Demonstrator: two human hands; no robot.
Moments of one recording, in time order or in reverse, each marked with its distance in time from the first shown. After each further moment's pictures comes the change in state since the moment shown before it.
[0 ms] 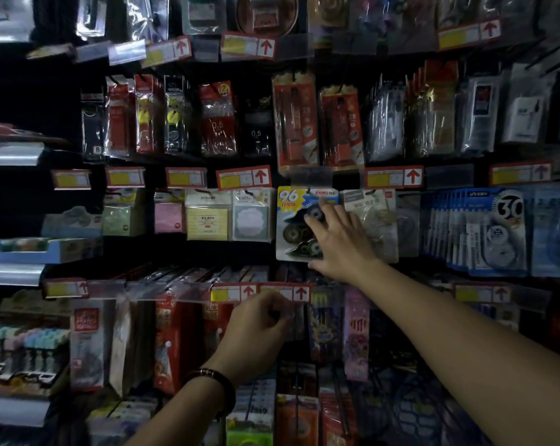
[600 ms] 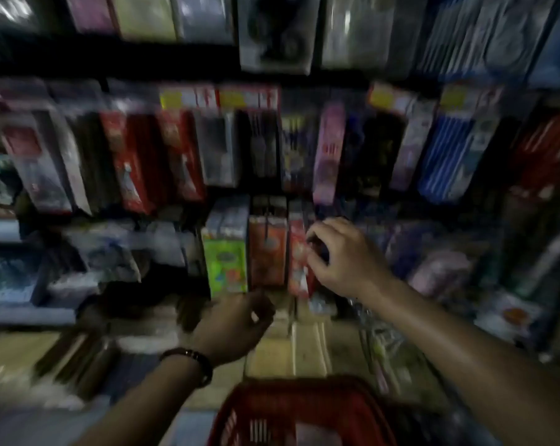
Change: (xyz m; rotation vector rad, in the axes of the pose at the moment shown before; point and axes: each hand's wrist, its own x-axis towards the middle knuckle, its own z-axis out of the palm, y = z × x) left_hand -0.224 -0.086 0.115 0.207 -0.550 -0.158; right_hand -0.311 -0.066 0.077 0.597 -0.099 0.042
